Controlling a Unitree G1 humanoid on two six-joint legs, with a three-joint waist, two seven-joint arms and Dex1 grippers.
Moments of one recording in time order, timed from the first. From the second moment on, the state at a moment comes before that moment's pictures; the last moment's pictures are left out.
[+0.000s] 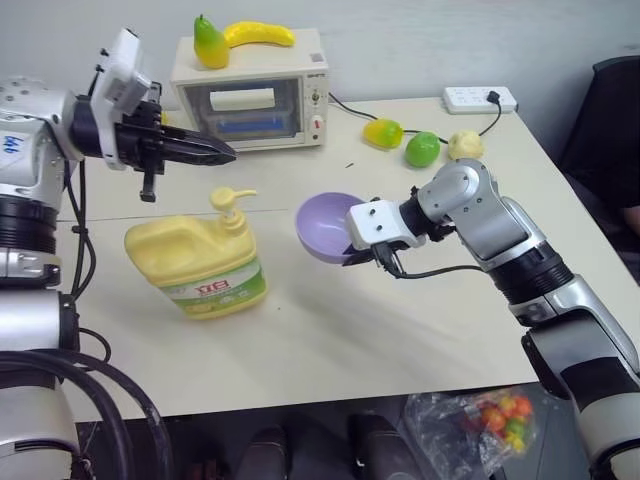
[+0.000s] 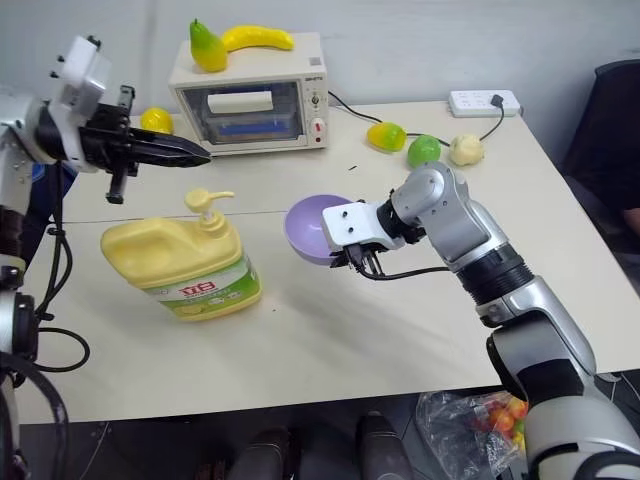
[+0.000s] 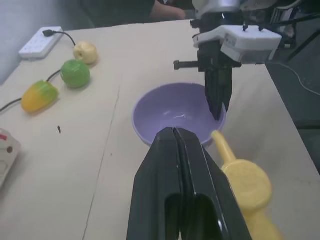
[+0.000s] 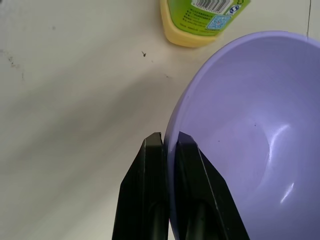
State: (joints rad) left arm -1.20 0.93 -0.13 0.54 -0.44 0.31 -1.50; right arm -1.08 -0.58 0.49 0.30 -0.04 0.11 1.46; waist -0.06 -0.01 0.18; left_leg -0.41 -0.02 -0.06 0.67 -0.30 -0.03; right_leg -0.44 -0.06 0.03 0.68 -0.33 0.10
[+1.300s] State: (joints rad) left arm -0.88 0.97 0.05 0.16 -0.47 0.48 -1.34; right arm -1.26 -0.49 0.49 0.30 0.06 0.09 1.54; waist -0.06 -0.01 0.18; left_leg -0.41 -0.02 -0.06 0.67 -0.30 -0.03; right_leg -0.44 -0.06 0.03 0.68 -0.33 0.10
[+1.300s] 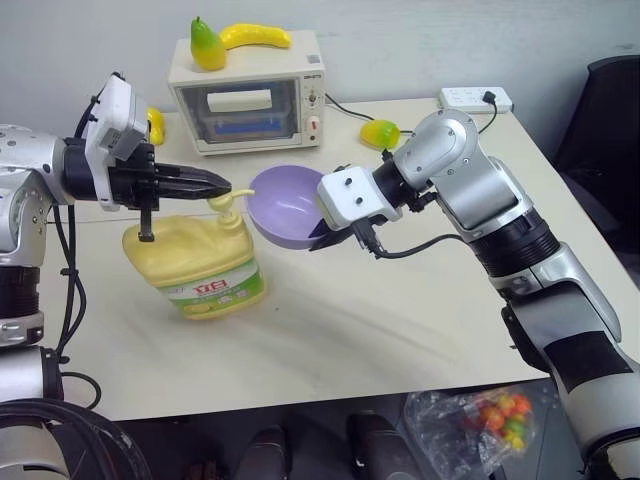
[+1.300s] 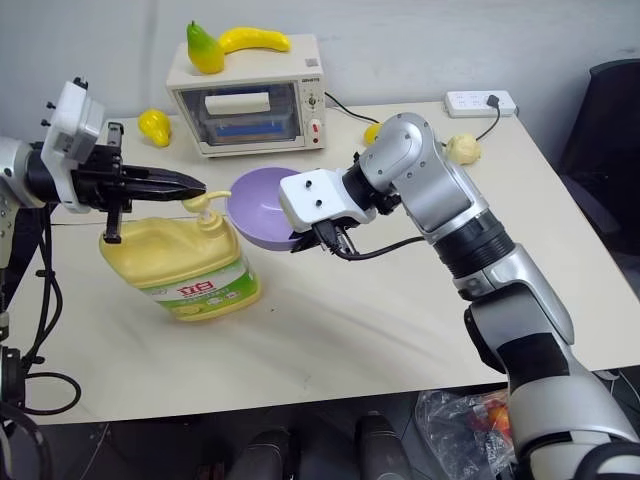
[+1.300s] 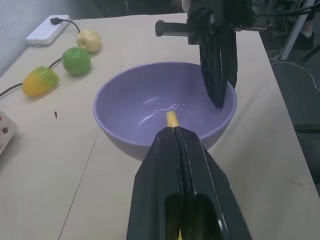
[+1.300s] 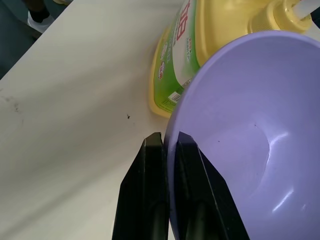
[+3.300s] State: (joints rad) left arm -0.97 0.92 -0.01 0.25 -0.34 0.47 -1.38; right arm -1.26 -0.49 0.51 0.23 0.07 0.11 1.54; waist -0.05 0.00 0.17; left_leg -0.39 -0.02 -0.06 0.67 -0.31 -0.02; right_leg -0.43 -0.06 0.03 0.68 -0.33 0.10
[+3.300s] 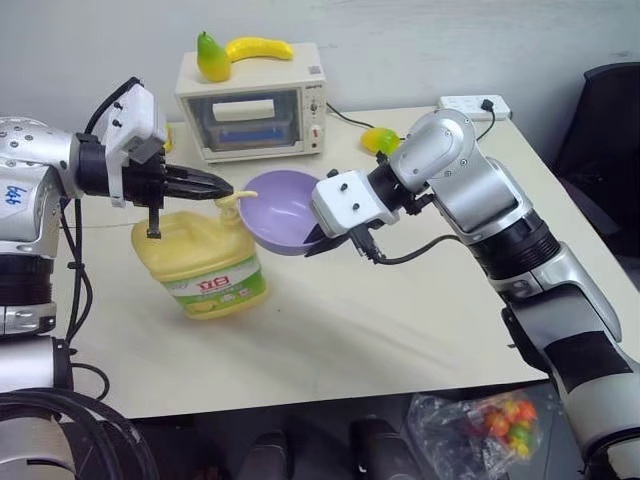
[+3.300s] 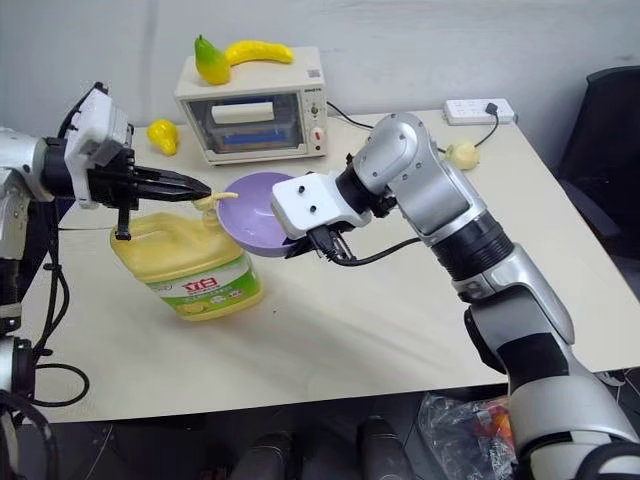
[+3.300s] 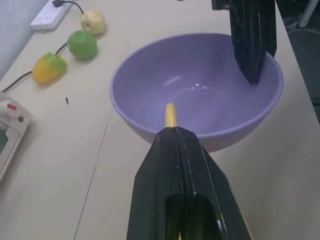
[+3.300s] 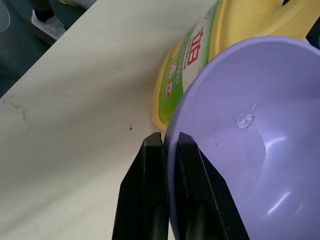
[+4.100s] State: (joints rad) left arm -0.97 1.01 0.11 0.20 -0.49 0.65 -1.40; right arm -1.18 -0.51 0.49 0.19 0.06 0.09 1.52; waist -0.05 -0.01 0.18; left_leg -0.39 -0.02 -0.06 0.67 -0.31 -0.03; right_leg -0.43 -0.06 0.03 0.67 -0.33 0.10
